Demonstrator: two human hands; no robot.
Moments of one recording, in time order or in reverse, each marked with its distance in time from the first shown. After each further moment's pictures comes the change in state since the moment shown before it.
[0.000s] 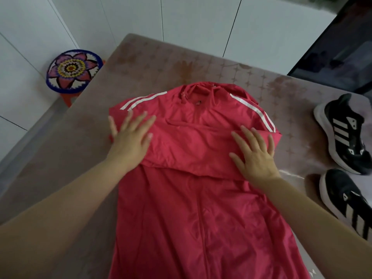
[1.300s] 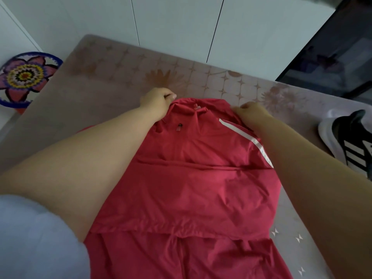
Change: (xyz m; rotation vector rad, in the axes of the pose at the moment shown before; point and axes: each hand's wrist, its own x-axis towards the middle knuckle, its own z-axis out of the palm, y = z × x) left_hand 0.255 0.058 0.089 -0.434 -0.150 -0.108; right_hand 0.211 0.071 0.003 0.511 -0.397 0.731
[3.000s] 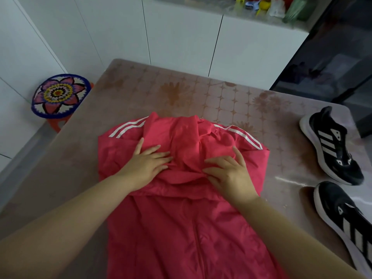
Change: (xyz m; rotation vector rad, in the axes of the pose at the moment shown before) left_hand -0.212 -0.047 -0.044 0.581 -0.183 0.571; right_hand -0.193 0.056 0.083 -0.316 0.536 -1.040
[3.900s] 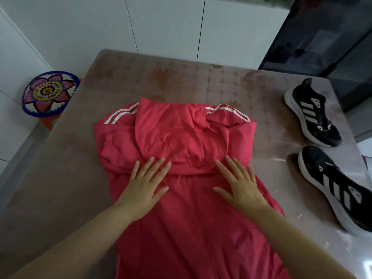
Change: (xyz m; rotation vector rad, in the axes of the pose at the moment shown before) left_hand -0.094 0.075 0.012 -0.090 -0.059 -0.102; right_hand -0.110 -0.025 -0.026 0.033 -0.469 0.407
